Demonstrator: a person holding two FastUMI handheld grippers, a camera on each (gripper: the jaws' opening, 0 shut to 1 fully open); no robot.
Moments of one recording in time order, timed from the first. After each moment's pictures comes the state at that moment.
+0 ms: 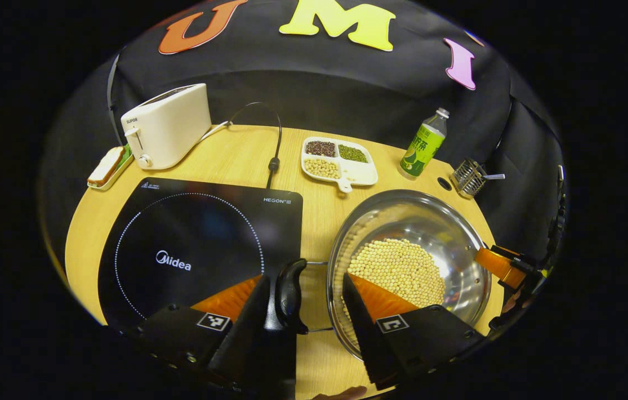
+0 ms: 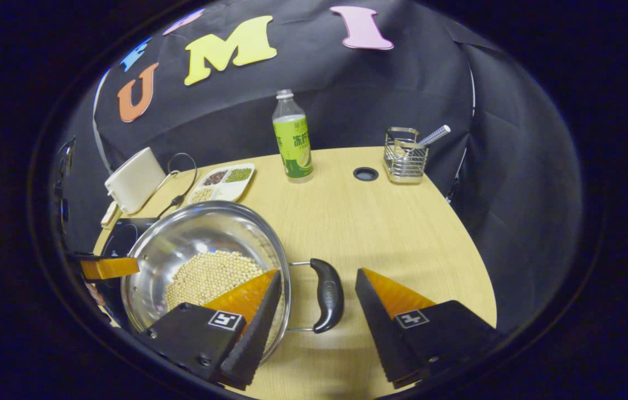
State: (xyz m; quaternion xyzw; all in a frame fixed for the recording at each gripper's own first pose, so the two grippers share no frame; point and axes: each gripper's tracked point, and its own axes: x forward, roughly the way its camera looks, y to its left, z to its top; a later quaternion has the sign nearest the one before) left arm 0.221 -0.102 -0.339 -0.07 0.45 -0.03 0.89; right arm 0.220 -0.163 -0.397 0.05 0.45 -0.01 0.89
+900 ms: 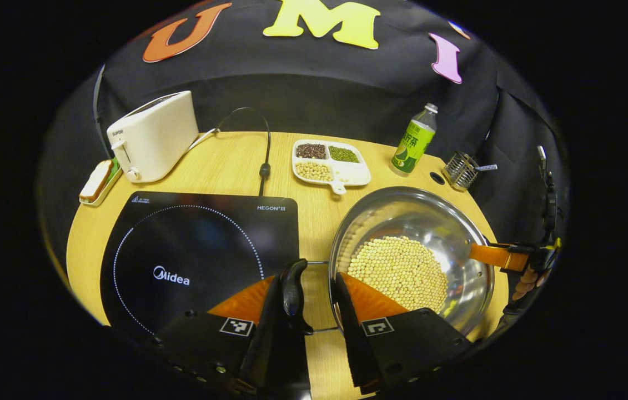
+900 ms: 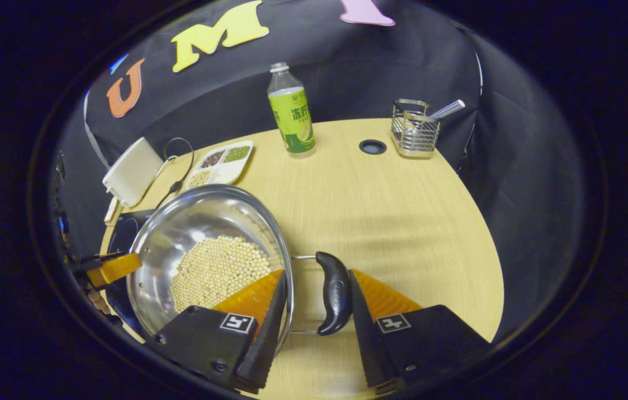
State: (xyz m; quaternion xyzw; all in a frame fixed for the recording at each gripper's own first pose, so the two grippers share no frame) left arm 0.227 -0.103 -0.339 -0.06 0.44 -0.07 0.89; right arm 0.211 -0.160 -0.406 0.07 0.52 -0.01 0.85
